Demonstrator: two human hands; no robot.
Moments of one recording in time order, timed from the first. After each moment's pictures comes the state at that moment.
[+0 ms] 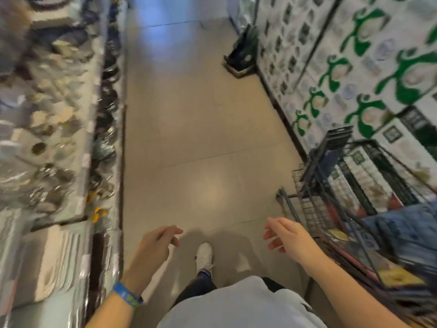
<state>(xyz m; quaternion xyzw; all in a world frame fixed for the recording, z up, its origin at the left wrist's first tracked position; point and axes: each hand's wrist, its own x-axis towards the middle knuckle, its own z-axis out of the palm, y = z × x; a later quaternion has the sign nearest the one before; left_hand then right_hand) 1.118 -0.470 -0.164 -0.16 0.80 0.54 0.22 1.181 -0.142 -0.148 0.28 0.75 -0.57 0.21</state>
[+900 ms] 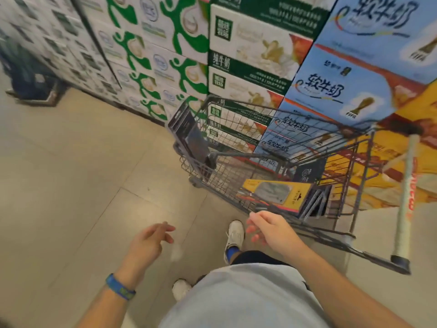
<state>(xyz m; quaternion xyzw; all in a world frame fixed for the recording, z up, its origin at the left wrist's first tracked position) 0.980 -0.174 -0.201 0.14 0.79 0.36 0.47 1.245 -0.016 -0.164 0.59 0.50 -0.63 -0.03</state>
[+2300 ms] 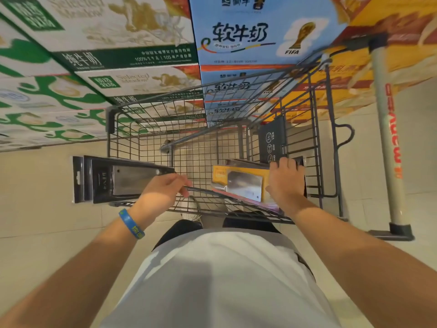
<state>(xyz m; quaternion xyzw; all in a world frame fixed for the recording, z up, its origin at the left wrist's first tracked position) 1.008 0.164 -0.209 0.39 0.71 0.07 0.58 1.308 0.153 -0.273 0.71 0.64 -0.12 0.27</state>
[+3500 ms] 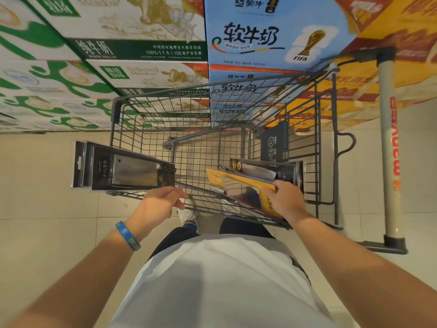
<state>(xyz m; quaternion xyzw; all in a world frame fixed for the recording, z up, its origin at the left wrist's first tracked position) 1.007 0.115 -0.218 0.37 0.73 0.08 0.57 1.331 0.120 -0.285 0.77 0.52 -0.36 0.06</state>
